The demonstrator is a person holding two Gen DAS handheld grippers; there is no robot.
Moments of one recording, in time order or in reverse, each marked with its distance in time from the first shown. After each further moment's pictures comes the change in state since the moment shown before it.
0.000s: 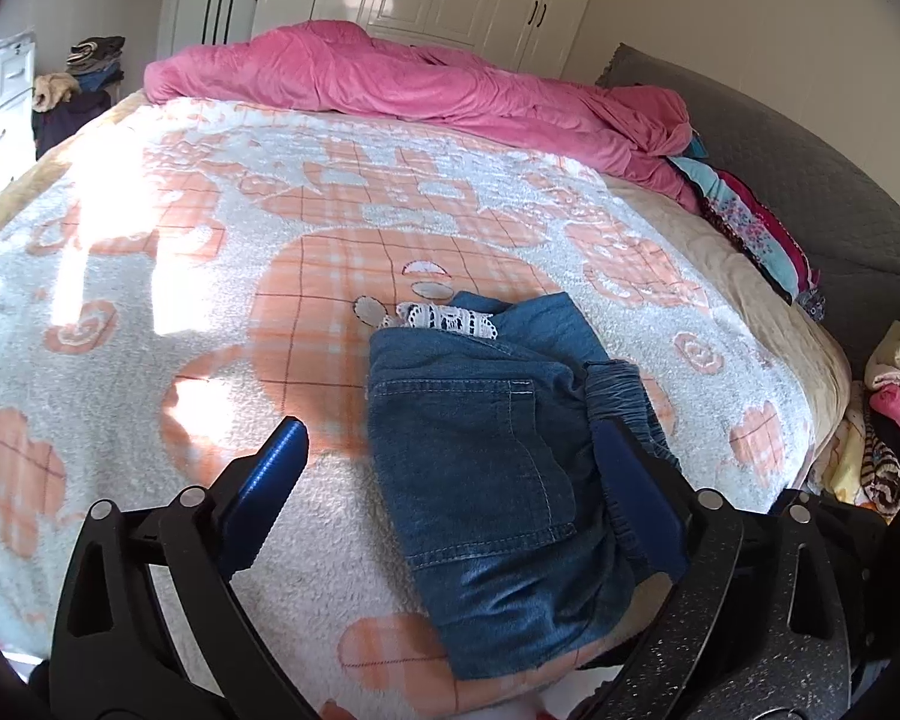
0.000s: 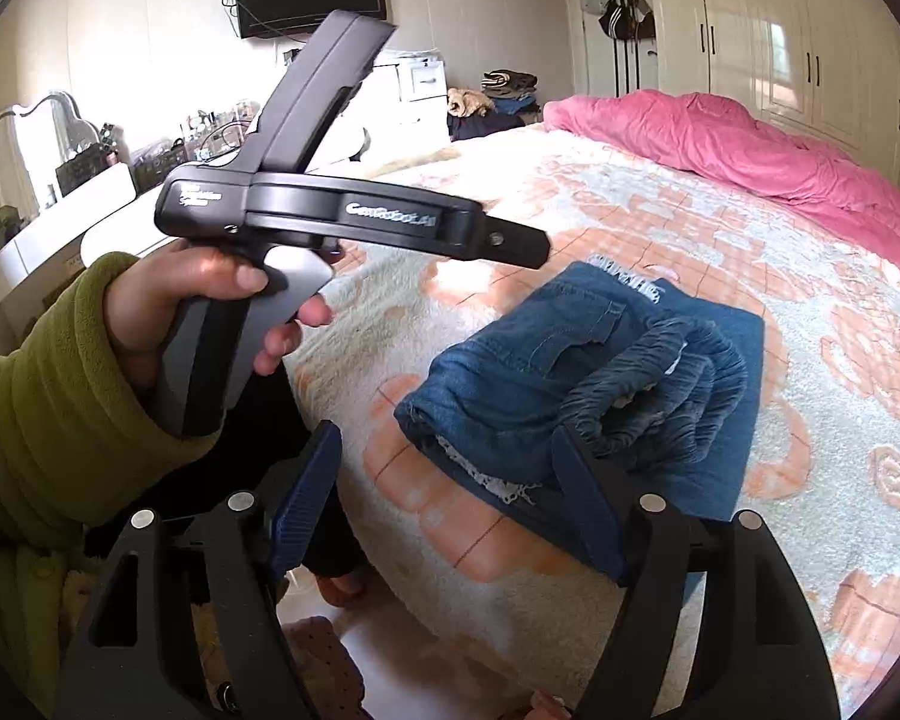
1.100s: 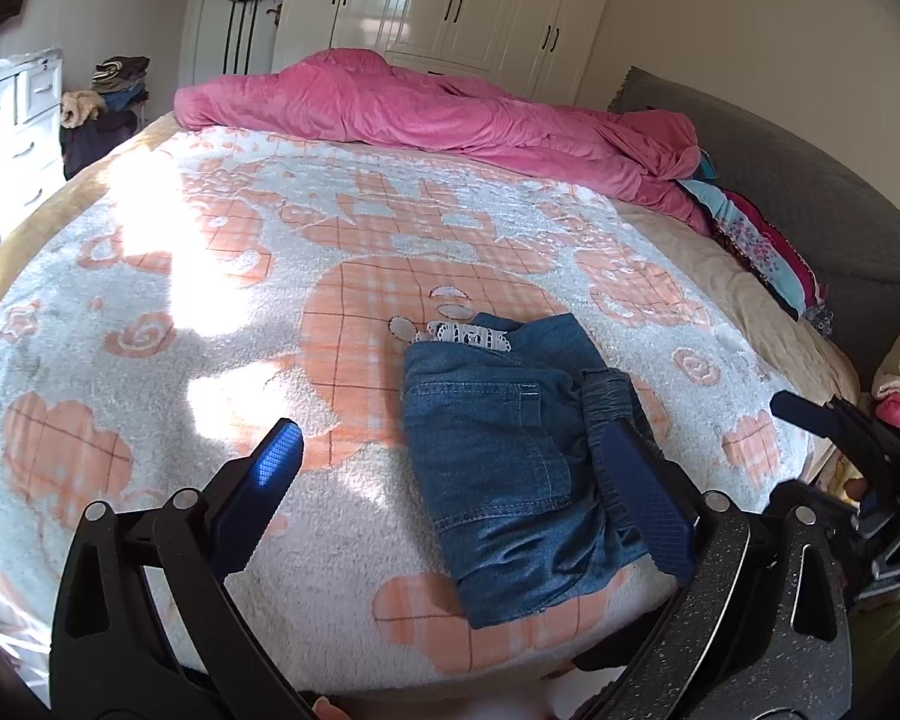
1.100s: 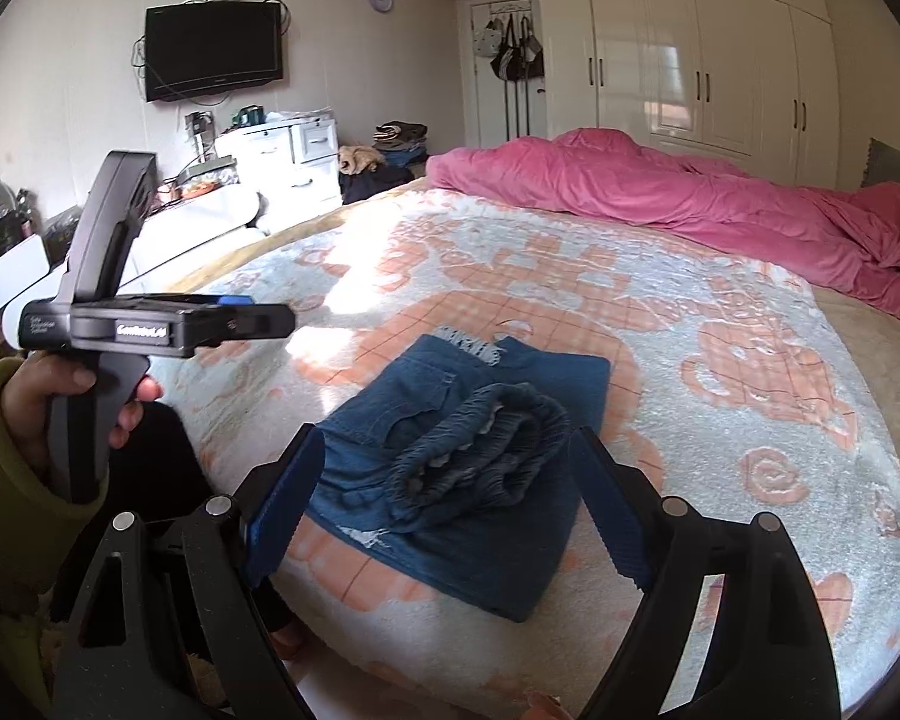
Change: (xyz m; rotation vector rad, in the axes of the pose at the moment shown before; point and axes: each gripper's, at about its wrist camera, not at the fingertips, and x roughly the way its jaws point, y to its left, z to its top) left arm -0.043 0.003 -0.004 -0.004 -0.052 0.046; right arm -0.049 -0.042 0.018 0.117 -0.125 -0.237
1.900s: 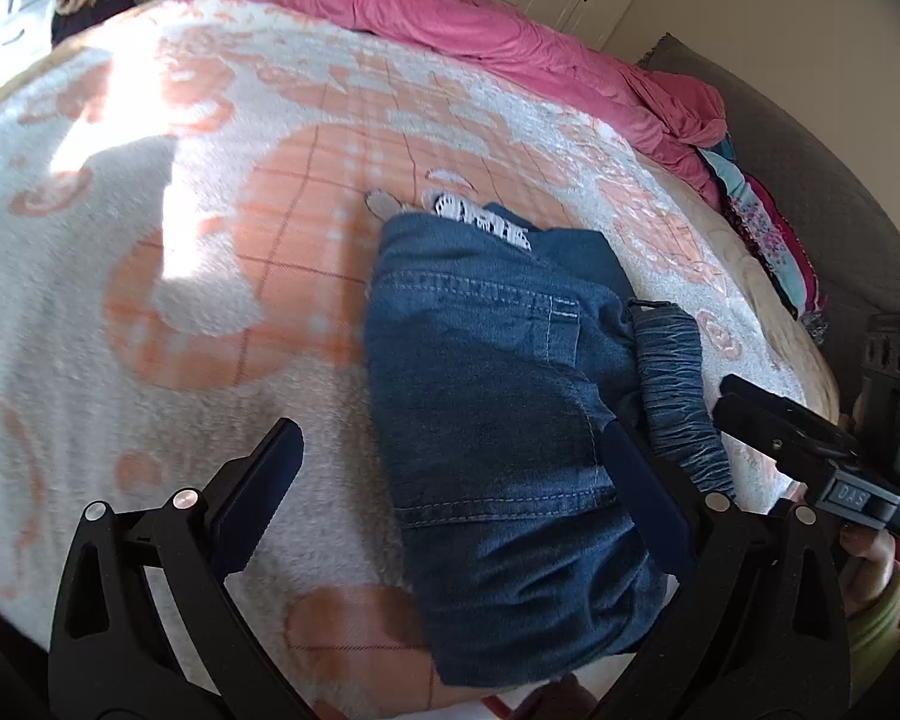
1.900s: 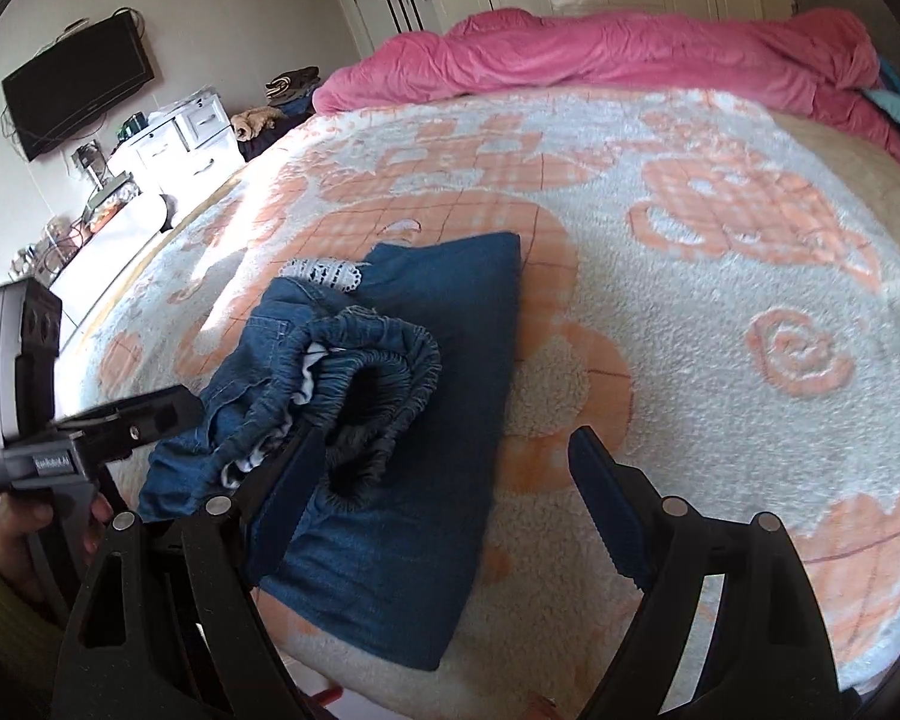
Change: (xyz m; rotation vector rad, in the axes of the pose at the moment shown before) left arm 0.089 0.011 -0.034 -0.163 0.181 -0.087; right arm 0.088 -0.076 -0.023 0.320 0.224 -0.034
